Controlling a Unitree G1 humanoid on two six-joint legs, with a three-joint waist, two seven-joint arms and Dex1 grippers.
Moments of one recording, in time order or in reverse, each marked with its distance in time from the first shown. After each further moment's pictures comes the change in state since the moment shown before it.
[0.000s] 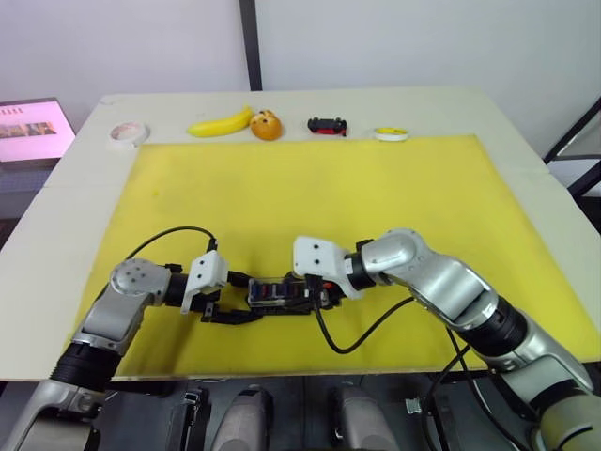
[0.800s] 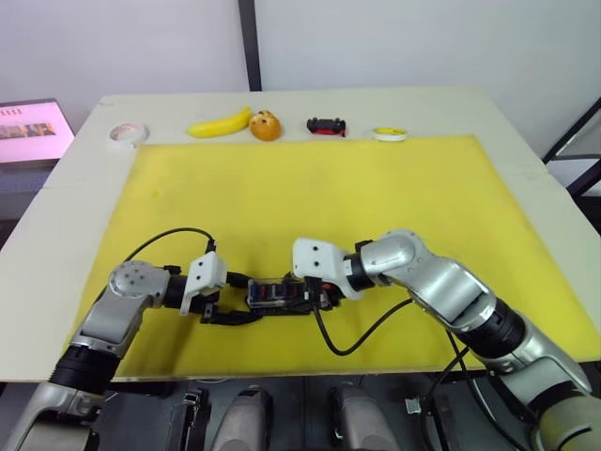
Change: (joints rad) left arm 0.015 -0.001 0.009 -0.009 0.000 0.000 0.007; right arm 0.016 0.006 0.000 -0.005 -0.035 -0.026 0.011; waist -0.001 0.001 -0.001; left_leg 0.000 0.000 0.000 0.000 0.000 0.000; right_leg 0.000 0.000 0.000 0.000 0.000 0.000
